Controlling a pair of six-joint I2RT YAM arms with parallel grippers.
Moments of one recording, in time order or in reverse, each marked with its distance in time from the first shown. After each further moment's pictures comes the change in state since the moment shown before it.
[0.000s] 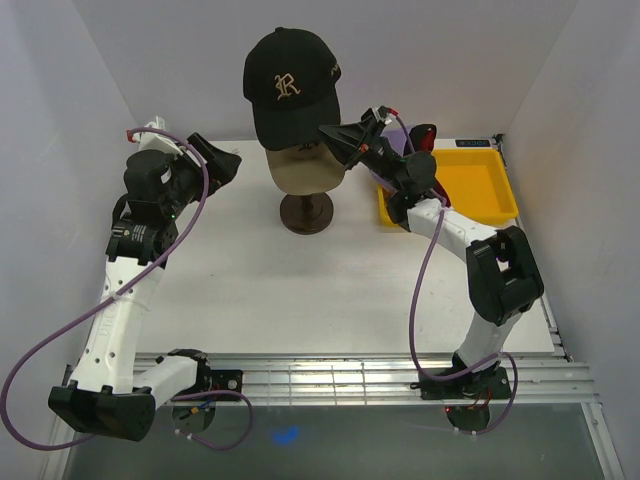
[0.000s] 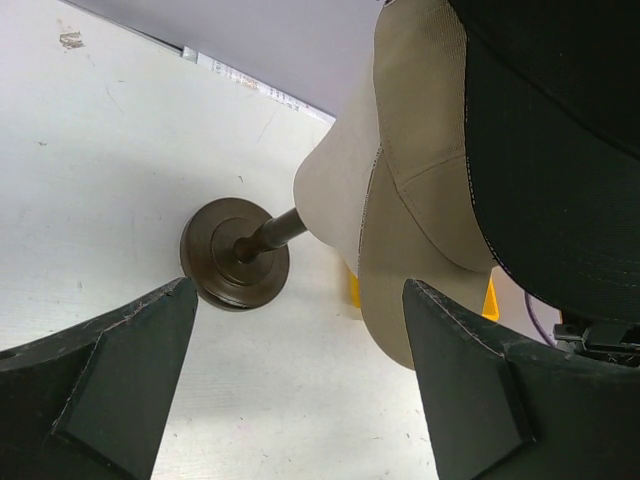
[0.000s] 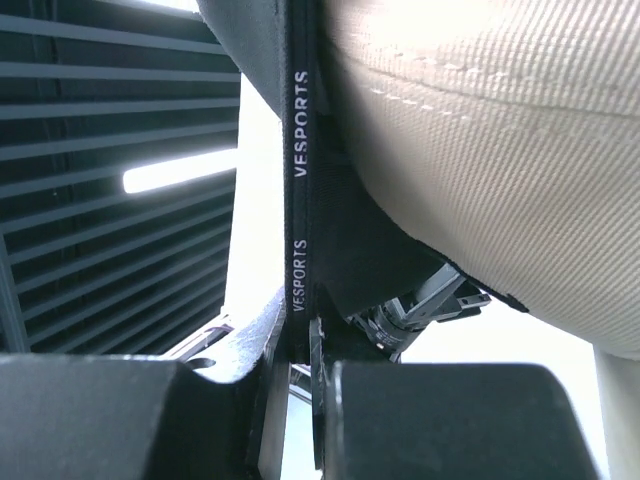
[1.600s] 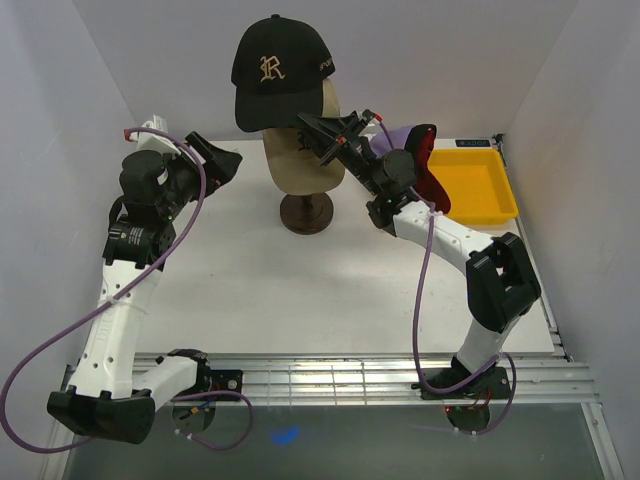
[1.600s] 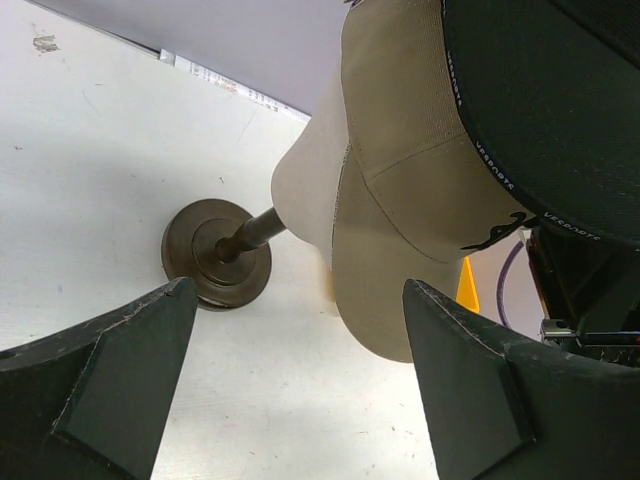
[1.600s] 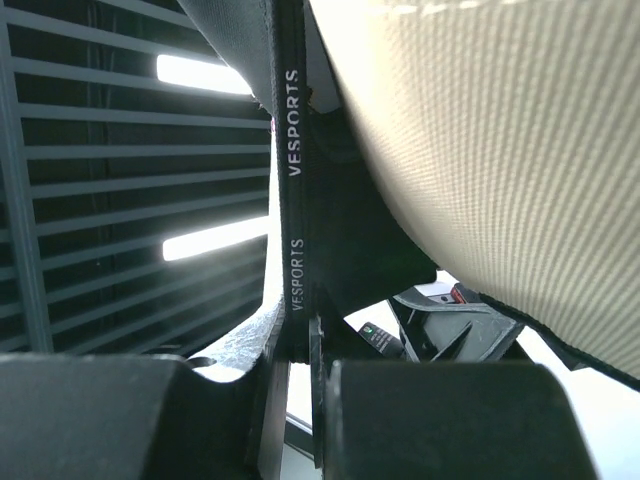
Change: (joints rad) left arm 0.000 -0.016 0.013 0.000 0.032 -0.015; right arm 0.150 -0.027 0.072 -0.173 0.285 -0.015
